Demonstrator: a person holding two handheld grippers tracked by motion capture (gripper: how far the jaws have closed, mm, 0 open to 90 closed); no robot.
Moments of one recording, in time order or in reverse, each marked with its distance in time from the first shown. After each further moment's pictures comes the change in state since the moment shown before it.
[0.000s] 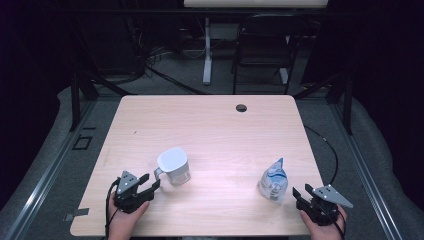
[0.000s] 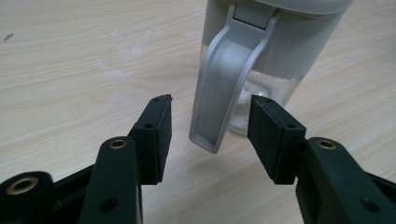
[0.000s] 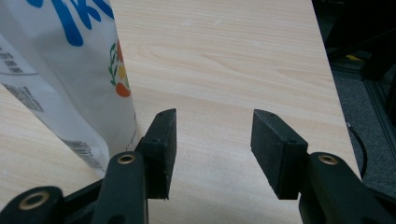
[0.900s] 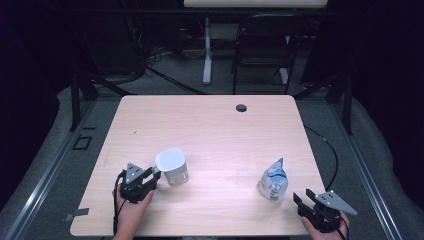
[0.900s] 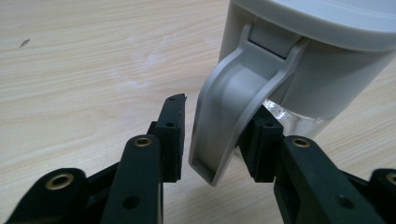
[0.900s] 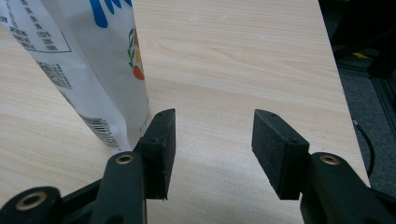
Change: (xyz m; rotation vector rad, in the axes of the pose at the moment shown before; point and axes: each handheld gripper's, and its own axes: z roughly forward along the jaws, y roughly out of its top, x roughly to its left) left arm 0.002 0.013 0.021 0.006 0.070 -0.011; right arm 0.002 -0.008 -0.012 -0.002 0.023 0.008
